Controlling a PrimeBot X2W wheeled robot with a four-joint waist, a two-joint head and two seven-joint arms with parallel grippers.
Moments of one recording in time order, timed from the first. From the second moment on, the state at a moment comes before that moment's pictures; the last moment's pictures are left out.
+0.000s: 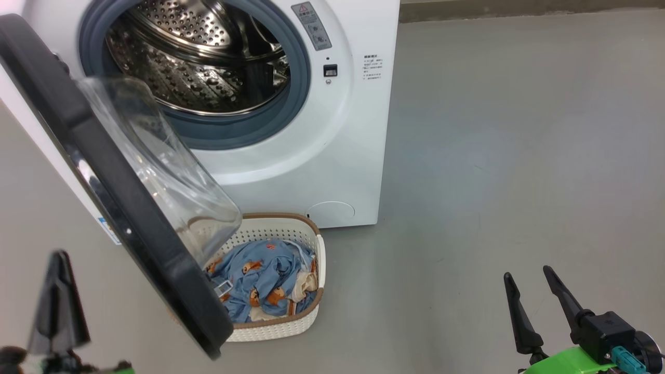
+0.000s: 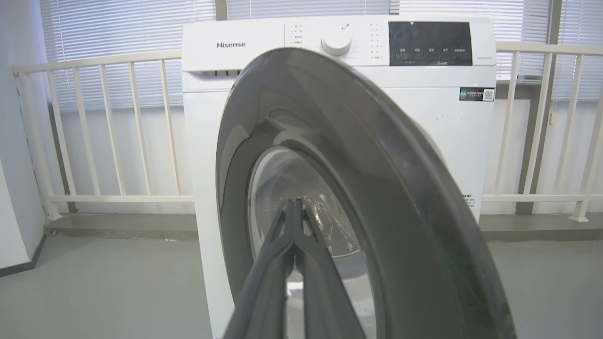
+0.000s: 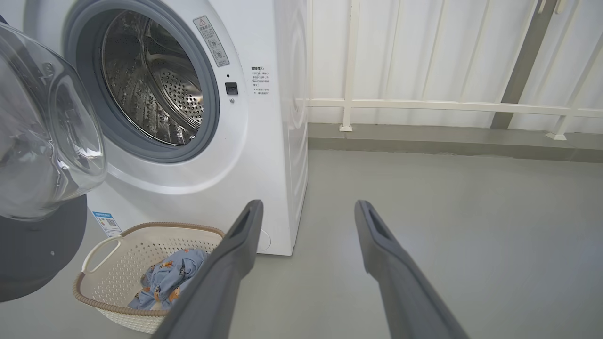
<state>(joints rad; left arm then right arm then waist) 0.08 0.03 0.15 -0.16 -0.16 -0.06 -0.25 0.02 -0.05 -0.08 0.13 0.06 0.13 -0.25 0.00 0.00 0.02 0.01</state>
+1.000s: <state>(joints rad) 0.00 0.10 -0.42 -0.37 -0.12 -0.13 -0.26 0.02 -0.05 -0.07 0.15 0.06 0.13 -0.25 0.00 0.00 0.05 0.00</state>
